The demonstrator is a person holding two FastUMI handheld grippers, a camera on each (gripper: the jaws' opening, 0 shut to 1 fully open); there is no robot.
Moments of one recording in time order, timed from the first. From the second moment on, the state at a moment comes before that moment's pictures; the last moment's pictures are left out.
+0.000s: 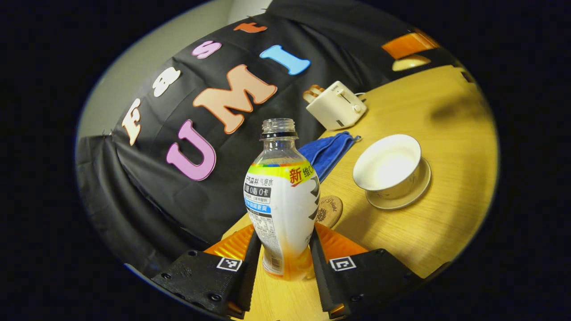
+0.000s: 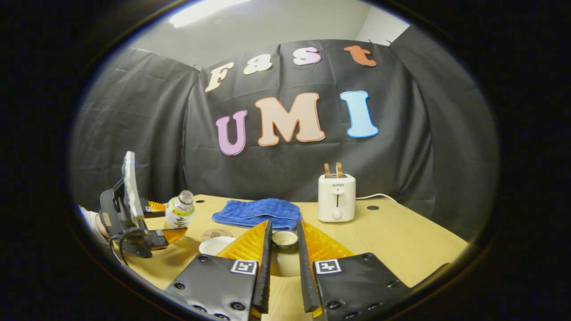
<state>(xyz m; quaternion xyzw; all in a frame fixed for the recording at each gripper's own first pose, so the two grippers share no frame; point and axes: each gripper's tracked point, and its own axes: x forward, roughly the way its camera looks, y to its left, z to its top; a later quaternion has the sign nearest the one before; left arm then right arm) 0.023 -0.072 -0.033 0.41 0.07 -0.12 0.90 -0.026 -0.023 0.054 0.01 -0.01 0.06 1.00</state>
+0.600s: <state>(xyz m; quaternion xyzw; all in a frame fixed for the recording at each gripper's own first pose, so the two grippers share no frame) 0.022 -0.066 -0.046 0.57 0.07 -0.12 0.81 -0.030 -0.034 0.062 0.02 -0.02 0.05 1.00</state>
